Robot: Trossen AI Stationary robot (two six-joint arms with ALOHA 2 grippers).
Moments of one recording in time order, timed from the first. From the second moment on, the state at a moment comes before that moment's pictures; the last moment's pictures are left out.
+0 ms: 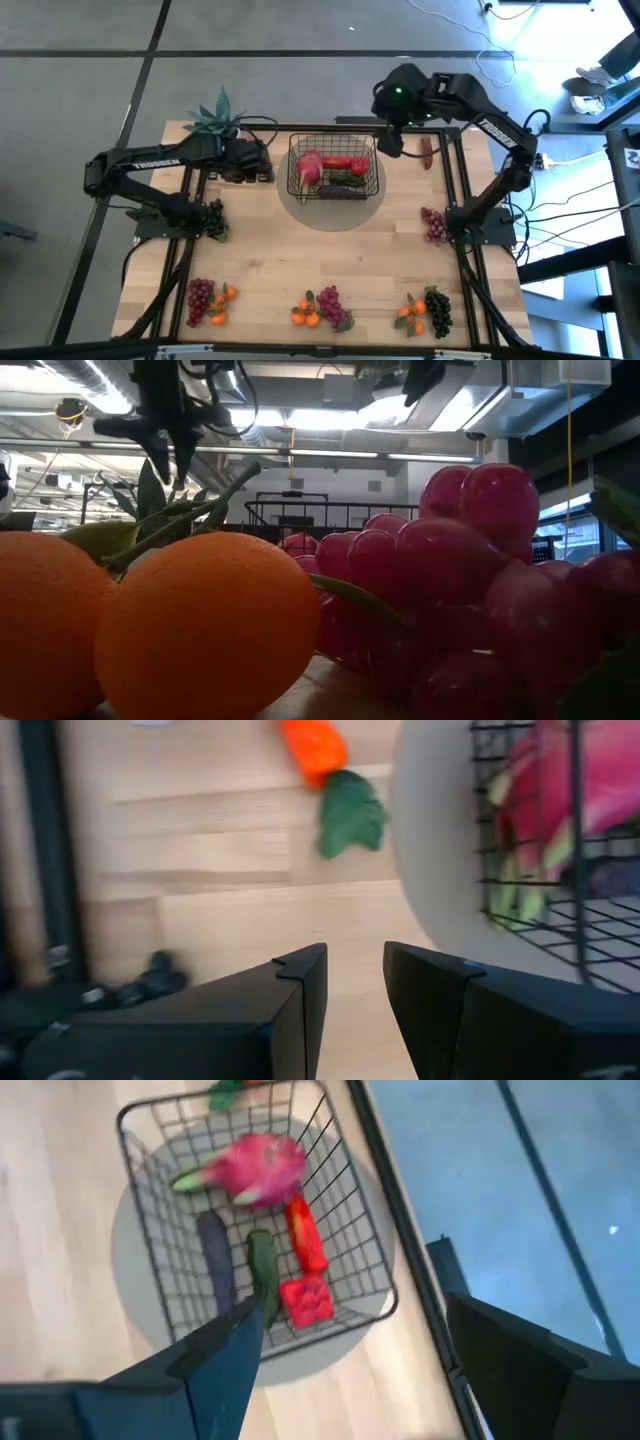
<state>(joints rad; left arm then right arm) 0.26 1.24 1.13 -1.12 -0.27 -1.25 -0.40 1.63 2.09 -1.42 0.09 -0.19</state>
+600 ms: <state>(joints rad) 0.25 1.24 1.12 -1.08 -0.29 -1.16 -0.47 1.28 1.73 -1.32 -0.10 0.09</state>
